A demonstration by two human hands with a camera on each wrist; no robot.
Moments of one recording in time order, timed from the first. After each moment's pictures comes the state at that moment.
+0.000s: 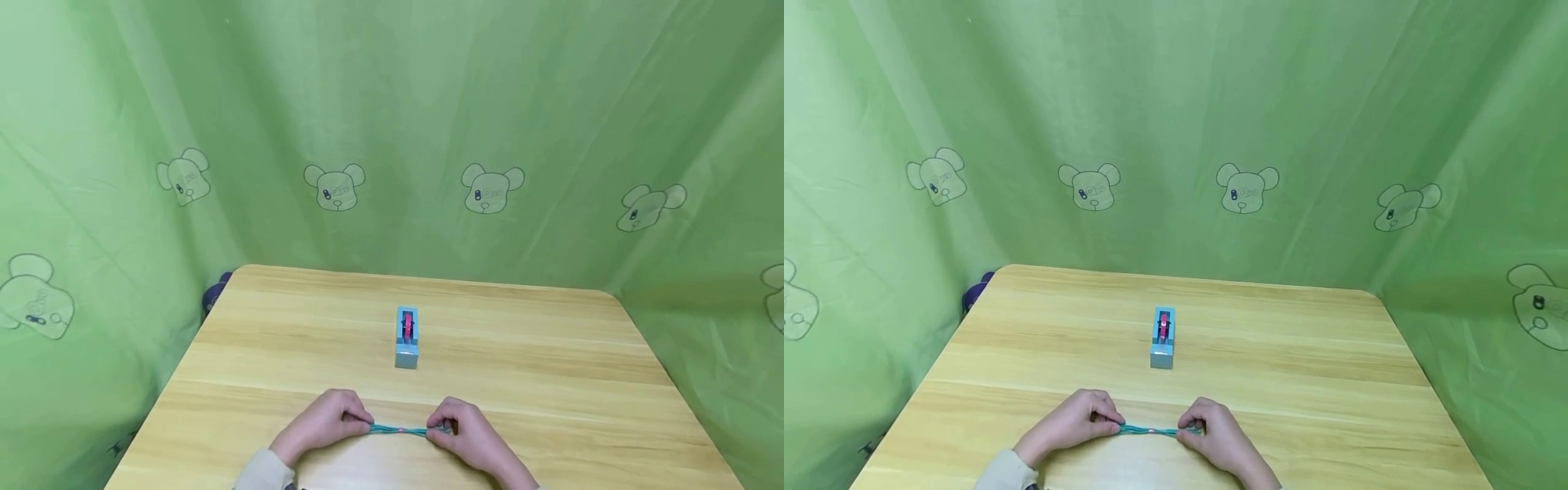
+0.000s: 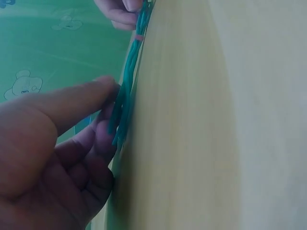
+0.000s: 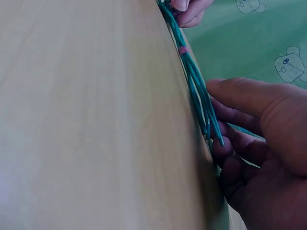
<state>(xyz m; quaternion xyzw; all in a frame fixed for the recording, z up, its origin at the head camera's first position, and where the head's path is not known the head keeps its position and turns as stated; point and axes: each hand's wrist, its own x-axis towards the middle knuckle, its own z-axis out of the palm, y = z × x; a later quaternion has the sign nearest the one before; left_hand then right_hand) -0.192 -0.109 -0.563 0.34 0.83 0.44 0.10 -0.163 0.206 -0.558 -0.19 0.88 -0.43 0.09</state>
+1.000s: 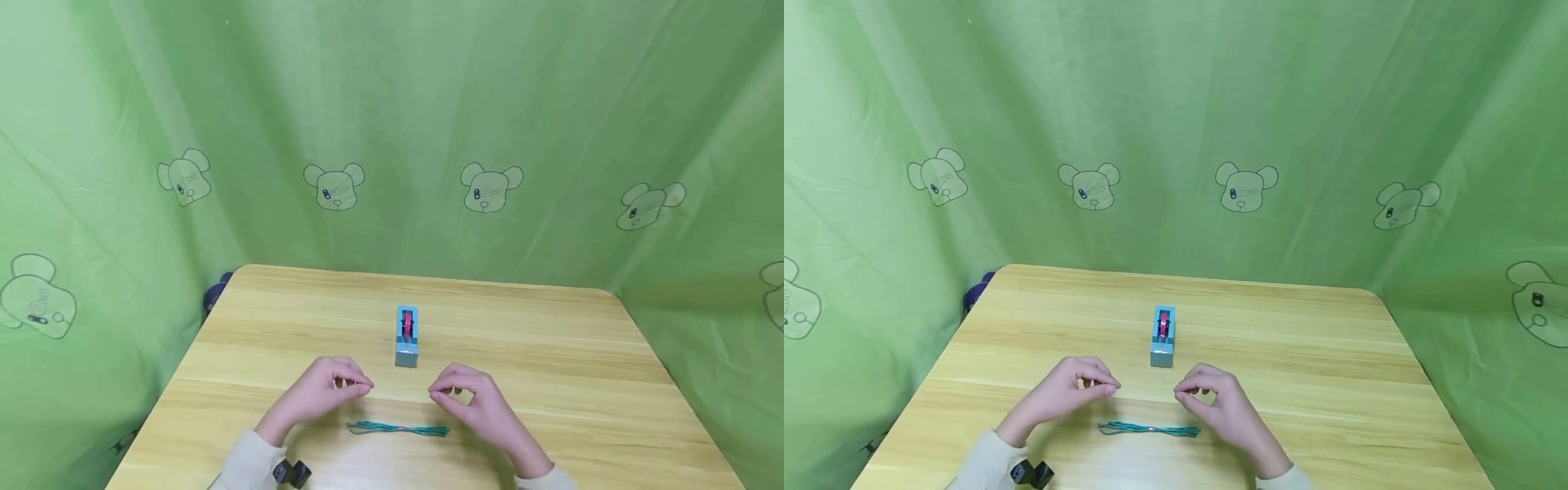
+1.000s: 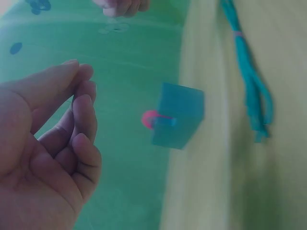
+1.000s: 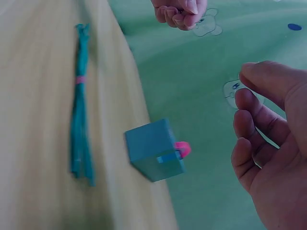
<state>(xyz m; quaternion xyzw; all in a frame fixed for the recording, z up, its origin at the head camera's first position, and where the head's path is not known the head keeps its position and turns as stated) -0.202 -0.115 -0.490 0.30 0.81 0.50 0.09 -0.168 0.197 -0.479 -0.31 0.82 -0.48 -0.07</state>
